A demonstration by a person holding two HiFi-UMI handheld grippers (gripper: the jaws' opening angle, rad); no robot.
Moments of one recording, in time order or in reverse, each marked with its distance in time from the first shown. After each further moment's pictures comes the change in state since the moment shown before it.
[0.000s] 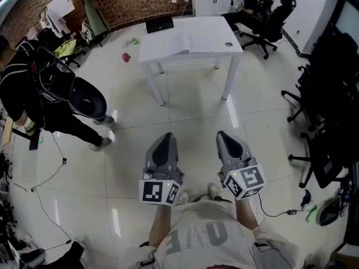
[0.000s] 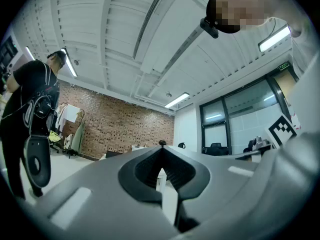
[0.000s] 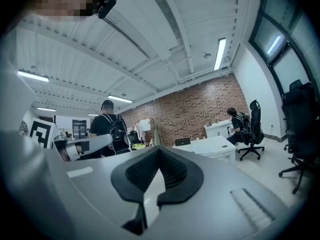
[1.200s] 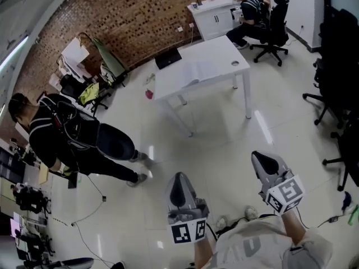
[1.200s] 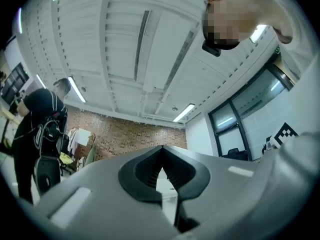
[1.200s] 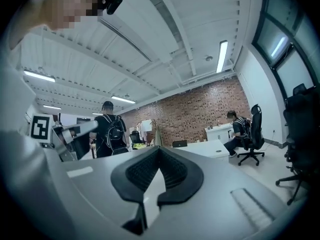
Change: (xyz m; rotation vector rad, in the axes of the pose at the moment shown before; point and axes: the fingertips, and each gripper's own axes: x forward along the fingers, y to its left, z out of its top) left arm -0.013 -0.041 0.039 0.105 -0.196 0.203; right arm -0.043 -0.082 0.020 -0.064 0.023 0.069
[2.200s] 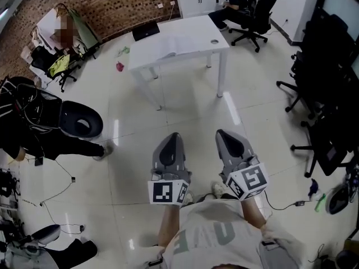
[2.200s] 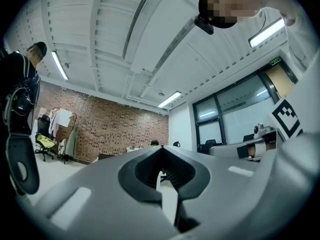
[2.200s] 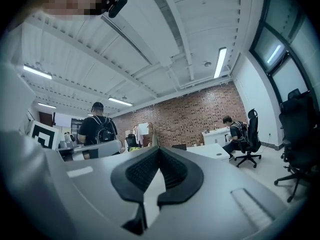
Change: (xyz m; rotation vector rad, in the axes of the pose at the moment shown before) left arm 0.023 -0.030 -0.050 -0.030 0.165 -0.242; right arm 0.017 0.056 0.009 0.002 -0.089 -0.057
